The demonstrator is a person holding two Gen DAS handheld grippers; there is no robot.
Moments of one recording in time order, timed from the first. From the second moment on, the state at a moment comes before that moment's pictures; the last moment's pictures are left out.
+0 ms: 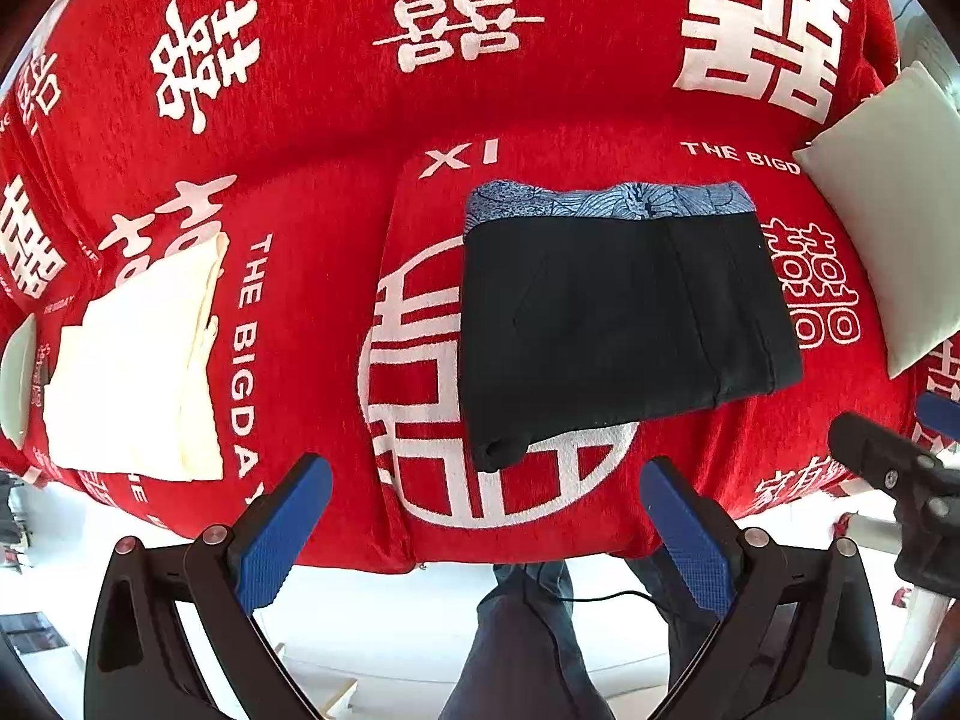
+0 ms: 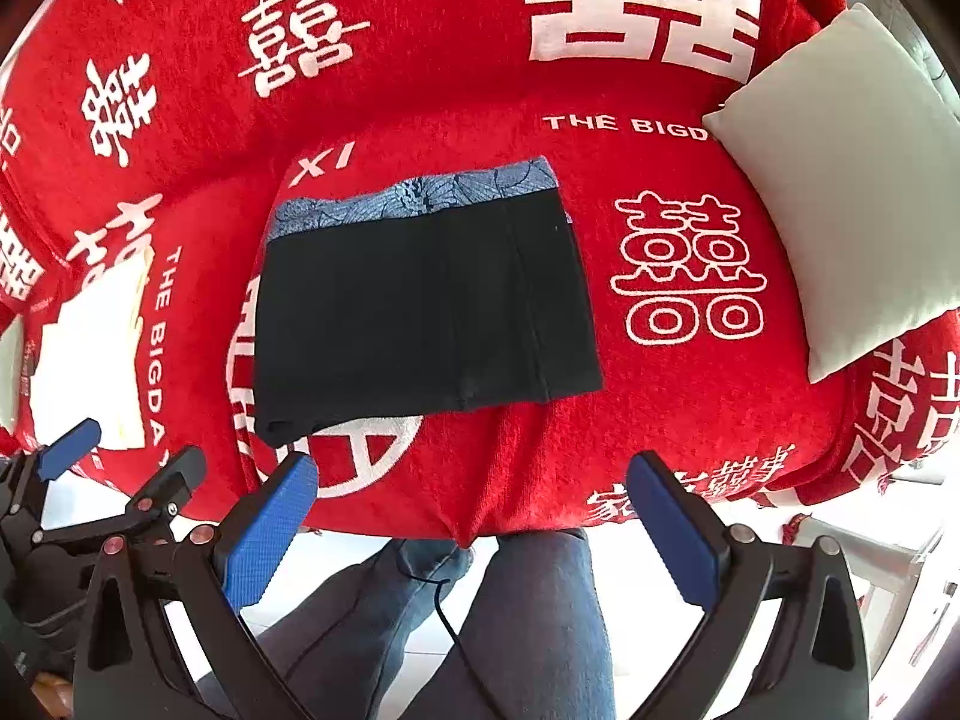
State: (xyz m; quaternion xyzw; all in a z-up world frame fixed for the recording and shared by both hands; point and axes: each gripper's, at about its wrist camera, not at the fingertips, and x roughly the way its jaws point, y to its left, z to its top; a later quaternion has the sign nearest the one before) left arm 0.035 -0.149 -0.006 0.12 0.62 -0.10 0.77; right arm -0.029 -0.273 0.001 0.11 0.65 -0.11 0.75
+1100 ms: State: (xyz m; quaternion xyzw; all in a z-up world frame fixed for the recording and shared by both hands) left arm 0.033 -0.156 0.004 0.14 0.61 -0.11 0.77; right arm -0.031 -0.272 0.008 0.11 0.64 -0.12 0.75
